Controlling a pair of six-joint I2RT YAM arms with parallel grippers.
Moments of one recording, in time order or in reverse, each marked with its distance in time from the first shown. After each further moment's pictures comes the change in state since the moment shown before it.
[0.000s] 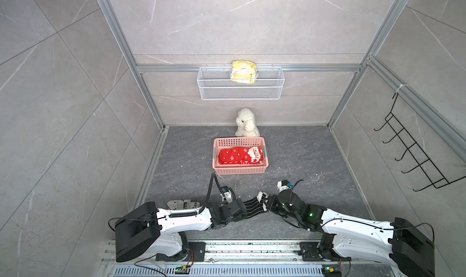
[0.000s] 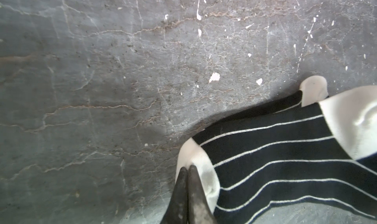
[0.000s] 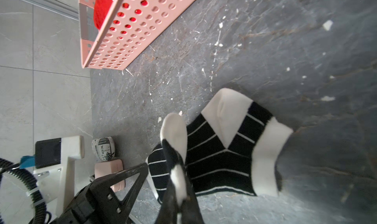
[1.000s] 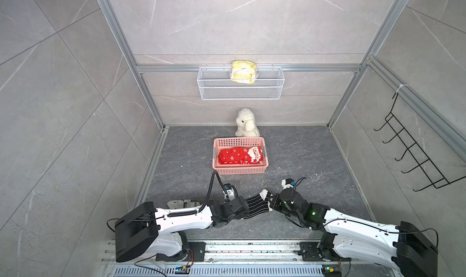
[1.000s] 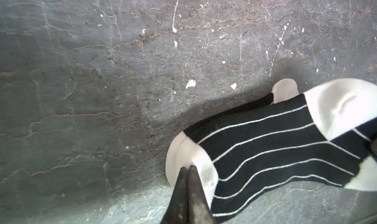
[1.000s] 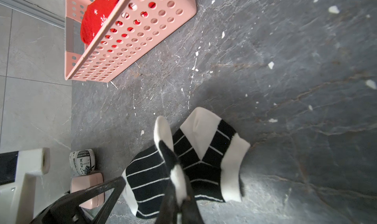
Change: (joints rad) left arm 0.000 0.014 0.058 -0.022 0.006 0.024; right arm -0.045 -0.013 0.005 -0.096 0.068 -0.074
